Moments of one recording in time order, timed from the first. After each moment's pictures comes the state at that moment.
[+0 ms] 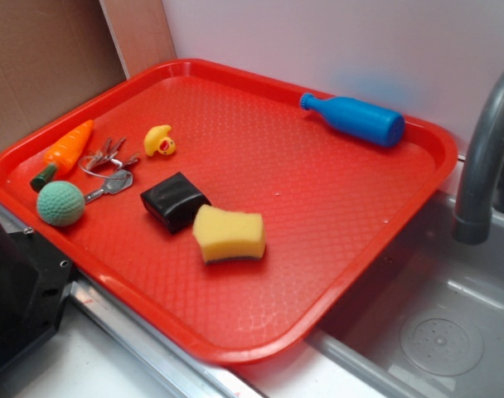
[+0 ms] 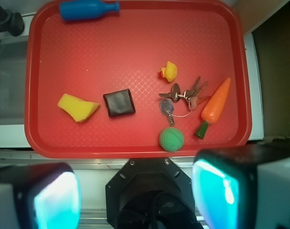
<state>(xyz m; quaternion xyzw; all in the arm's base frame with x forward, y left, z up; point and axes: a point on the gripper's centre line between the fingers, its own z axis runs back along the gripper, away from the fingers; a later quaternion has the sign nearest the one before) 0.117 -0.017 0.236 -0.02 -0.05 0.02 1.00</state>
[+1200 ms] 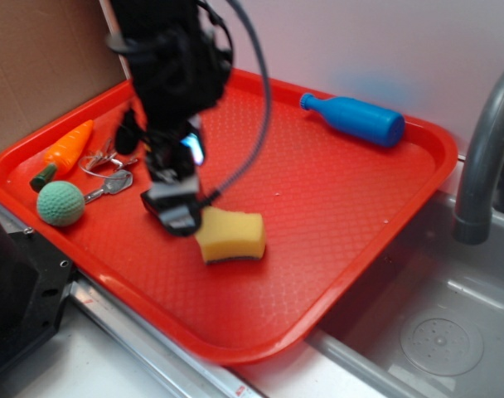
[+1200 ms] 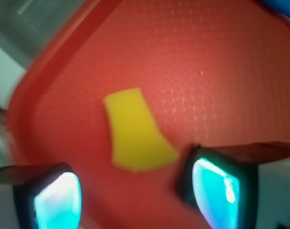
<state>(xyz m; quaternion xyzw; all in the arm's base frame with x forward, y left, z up) 0.172 -0.111 0.069 -0.04 -0.01 -0.36 0.93</state>
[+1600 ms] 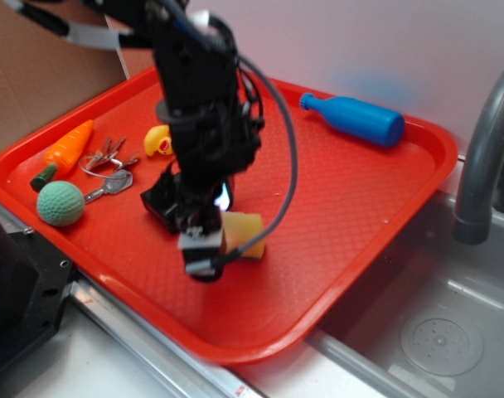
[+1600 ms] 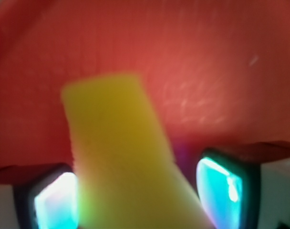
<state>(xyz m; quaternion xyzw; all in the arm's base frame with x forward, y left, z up) 0.166 -0.111 0.024 -0.05 -0.01 -0.38 0.92</state>
